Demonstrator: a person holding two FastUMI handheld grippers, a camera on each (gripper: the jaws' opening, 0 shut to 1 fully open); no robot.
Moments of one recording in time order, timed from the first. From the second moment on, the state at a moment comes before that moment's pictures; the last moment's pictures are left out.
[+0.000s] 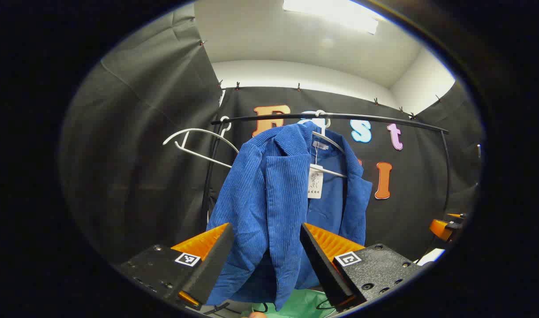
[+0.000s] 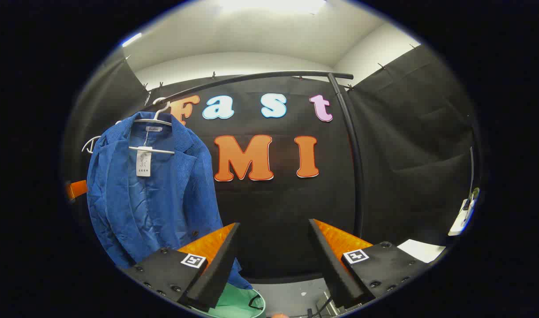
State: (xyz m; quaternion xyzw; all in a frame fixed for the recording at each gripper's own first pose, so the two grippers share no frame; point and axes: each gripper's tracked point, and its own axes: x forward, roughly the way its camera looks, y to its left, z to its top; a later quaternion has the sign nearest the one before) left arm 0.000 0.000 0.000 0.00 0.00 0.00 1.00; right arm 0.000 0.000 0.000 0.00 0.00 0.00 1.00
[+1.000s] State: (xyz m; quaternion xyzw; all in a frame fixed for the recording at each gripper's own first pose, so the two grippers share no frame) left arm 0.005 -0.021 -0.011 0.00 0.01 -0.02 1.00; right arm 0.006 0.004 -0.008 0.03 0.01 -0.01 1.00
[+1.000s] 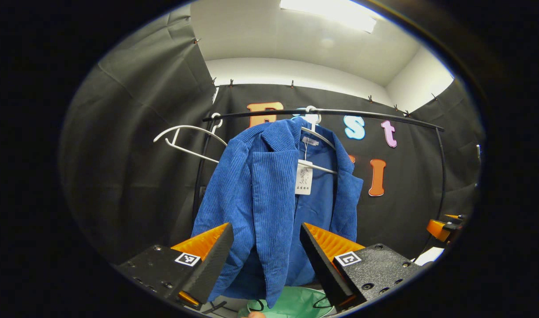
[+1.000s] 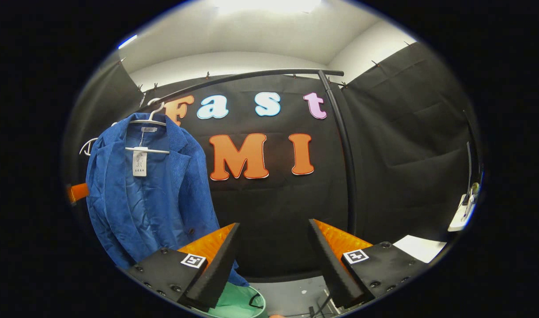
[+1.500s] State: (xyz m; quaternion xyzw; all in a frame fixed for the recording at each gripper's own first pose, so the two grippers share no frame) left arm 0.031 -0.025 -0.006 0.04 0.01 0.01 1.00; right arm 0.070 0.148 0.025 0.06 -0.01 0.14 0.99
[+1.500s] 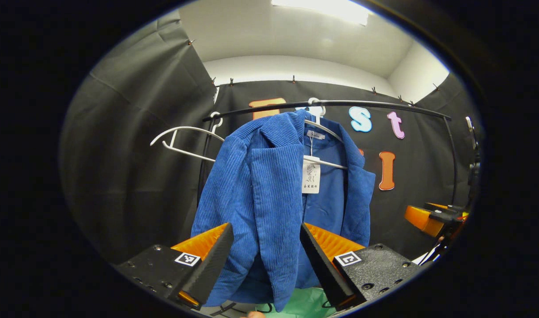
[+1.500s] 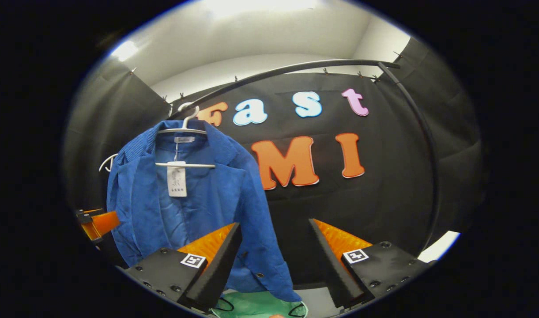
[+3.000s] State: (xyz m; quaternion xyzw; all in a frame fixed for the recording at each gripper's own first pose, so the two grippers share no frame) left arm 0.117 0.004 0.022 0.04 0.03 0.00 1.00; right arm 0.194 0.252 0.031 0.15 0.07 0.27 0.95
